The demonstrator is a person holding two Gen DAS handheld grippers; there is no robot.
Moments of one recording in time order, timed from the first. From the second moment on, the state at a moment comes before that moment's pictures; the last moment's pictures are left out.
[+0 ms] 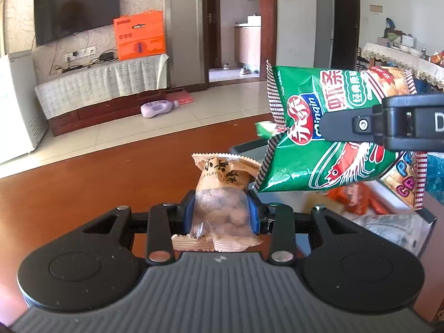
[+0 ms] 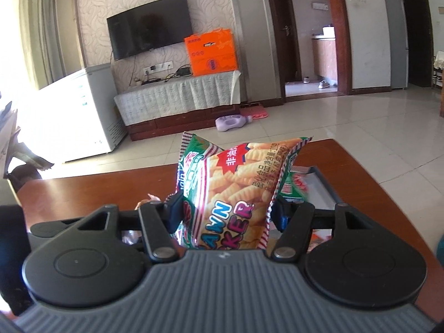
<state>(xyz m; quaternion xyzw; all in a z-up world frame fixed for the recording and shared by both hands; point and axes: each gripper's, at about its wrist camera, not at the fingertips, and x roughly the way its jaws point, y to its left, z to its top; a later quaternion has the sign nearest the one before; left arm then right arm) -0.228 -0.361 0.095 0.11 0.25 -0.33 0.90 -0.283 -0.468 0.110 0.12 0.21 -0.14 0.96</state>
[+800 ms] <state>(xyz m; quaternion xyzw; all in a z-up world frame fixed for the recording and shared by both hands) -0.283 -0.472 0.066 0.12 0.27 -0.42 0.86 -0.326 -0.534 0.095 0.15 0.20 -0.20 0.95</state>
